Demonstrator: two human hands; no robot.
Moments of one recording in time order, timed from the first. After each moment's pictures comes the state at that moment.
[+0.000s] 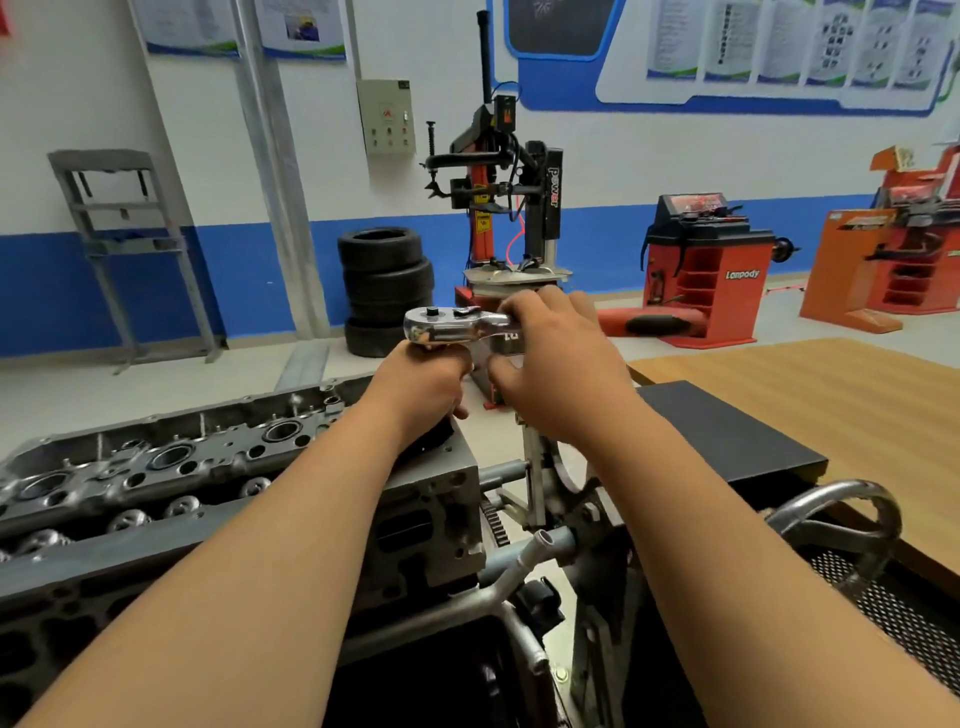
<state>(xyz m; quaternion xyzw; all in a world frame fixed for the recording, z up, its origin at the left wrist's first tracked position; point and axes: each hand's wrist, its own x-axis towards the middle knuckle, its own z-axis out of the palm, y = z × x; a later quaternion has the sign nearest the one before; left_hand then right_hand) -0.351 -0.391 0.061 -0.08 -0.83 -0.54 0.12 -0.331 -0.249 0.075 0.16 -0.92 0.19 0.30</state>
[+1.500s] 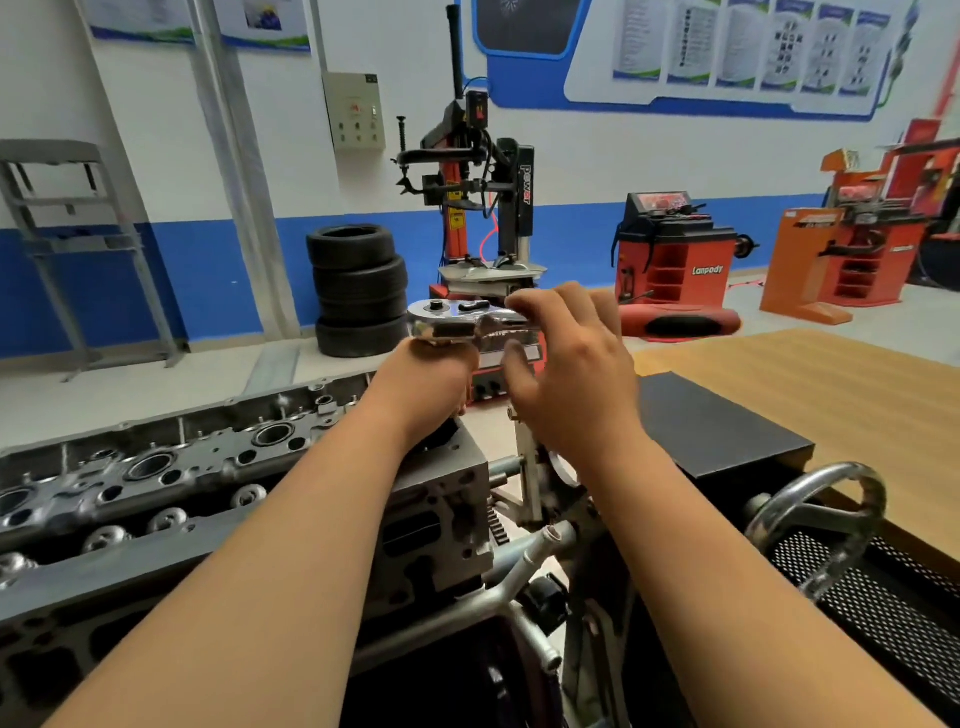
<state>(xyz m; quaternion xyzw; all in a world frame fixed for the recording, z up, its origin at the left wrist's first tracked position) -0.346 -0.390 0.062 -0.10 -0.84 -0.53 0.11 -0.329 -0.256 0.045 0.17 -0.80 0.24 0.52</state>
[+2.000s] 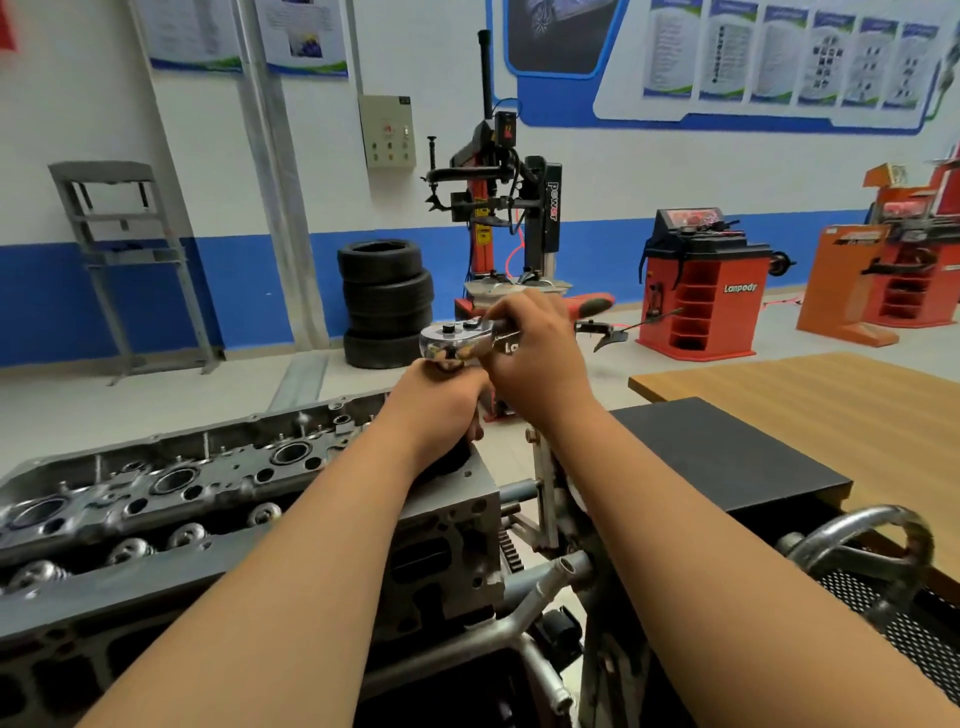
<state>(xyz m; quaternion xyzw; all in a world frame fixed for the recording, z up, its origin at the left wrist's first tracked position) -0.352 -0.396 0.060 -0.09 -0.84 -0.52 0.12 -0.396 -0.275 0.062 0.23 -0.81 0.35 0.41</state>
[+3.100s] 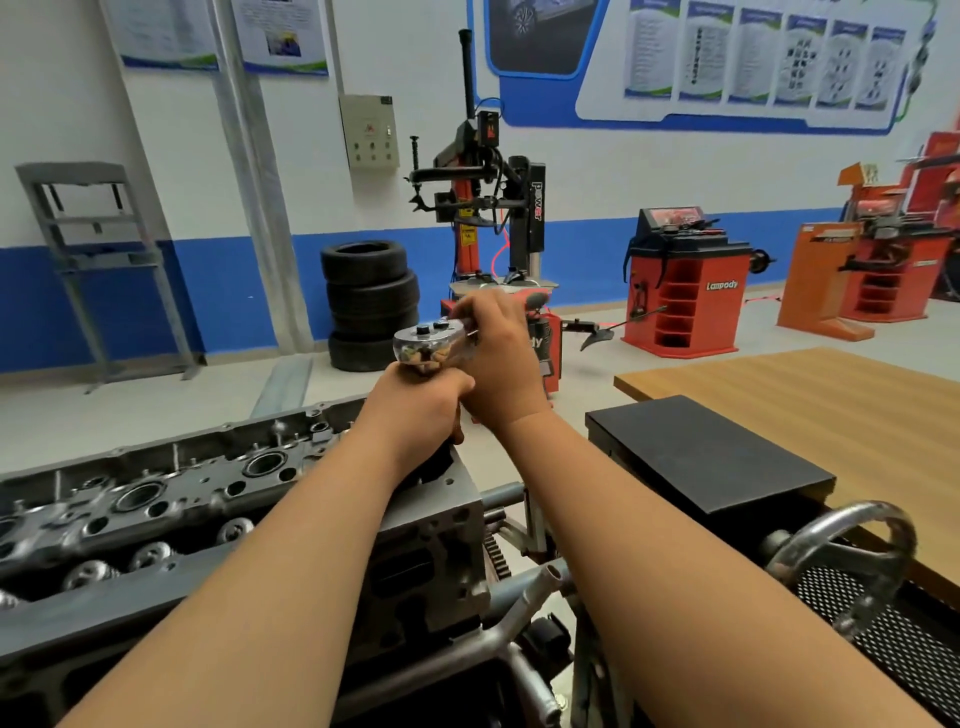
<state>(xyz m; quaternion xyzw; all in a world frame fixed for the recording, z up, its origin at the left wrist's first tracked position) -0.351 -0.393 0.061 -0.08 -0.81 -0.57 0.11 -0.416 -0.293 0.052 0.24 -0.78 0.39 0.43</state>
